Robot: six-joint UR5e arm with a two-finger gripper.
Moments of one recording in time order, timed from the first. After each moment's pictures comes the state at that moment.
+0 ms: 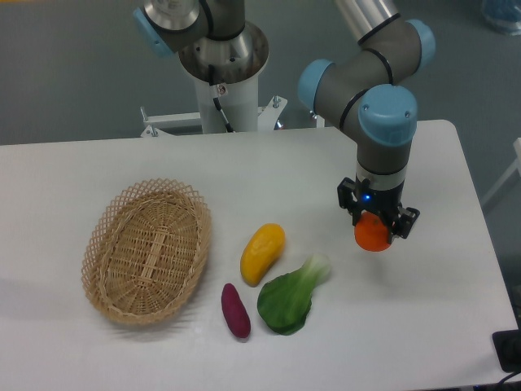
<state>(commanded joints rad) 2.63 -1.93 -1.68 -0.91 1.58 1.31</state>
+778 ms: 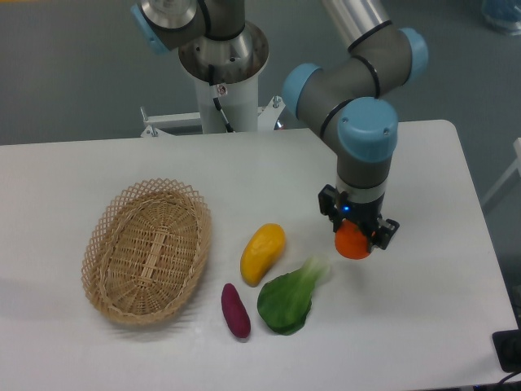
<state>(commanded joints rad) 2.53 -1.94 -1.62 -1.01 1.58 1.19</state>
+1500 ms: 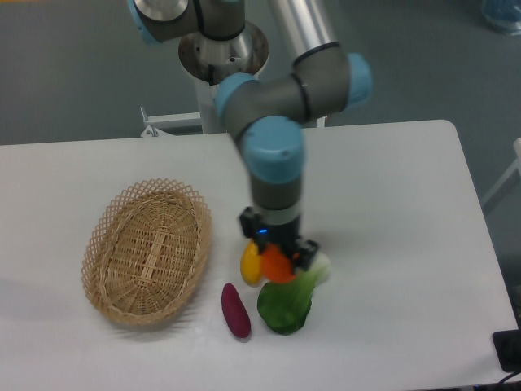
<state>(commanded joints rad) 2.22 -1.94 -1.61 -1.00 1.58 0.85</state>
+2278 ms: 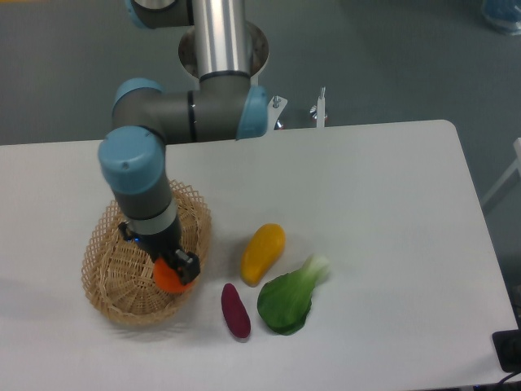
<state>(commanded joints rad) 2.01 -1.98 -1.66 -0.95 1.61 0.74</state>
